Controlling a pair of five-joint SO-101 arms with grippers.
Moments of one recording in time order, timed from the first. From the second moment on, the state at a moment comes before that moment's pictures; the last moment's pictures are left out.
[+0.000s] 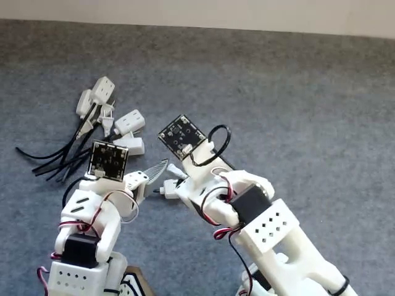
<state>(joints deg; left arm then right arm) 5.5 -90.8 80.9 48.1 -4.0 -43.9 -45.7 41.6 61.9 9.6</state>
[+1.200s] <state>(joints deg) -0.5 -90.1 81.0 48.3 -3.8 -38.6 -16.6 16.0 81.9 10.2</state>
